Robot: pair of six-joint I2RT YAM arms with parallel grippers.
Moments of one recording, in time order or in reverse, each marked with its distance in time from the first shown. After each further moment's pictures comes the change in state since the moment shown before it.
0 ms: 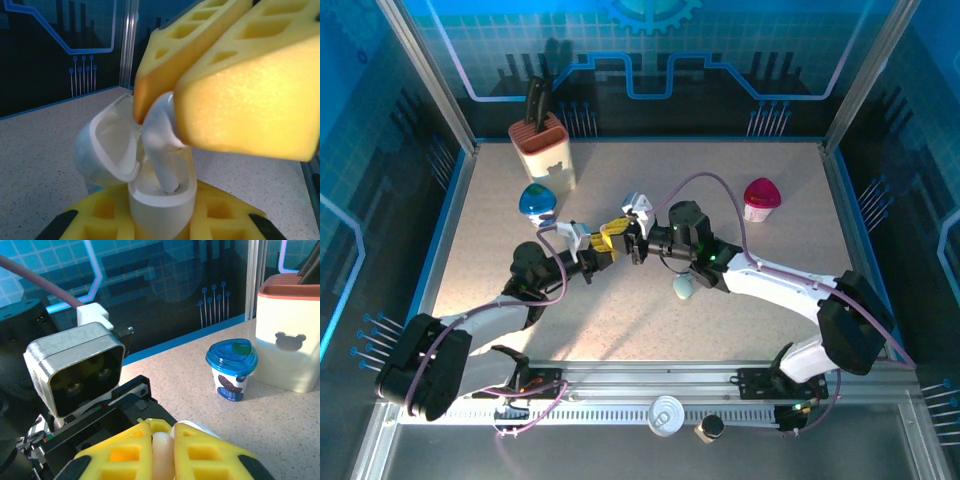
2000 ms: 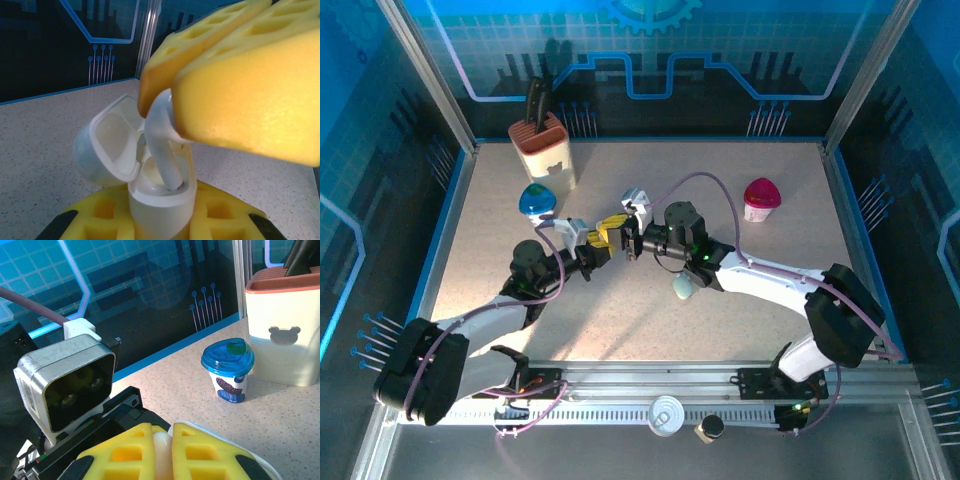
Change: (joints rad) left arm 0.010 -0.024 0.008 -0.080 -0.064 -0.029; right arm 0.005 0.060 0.007 0.087 0.036 0.127
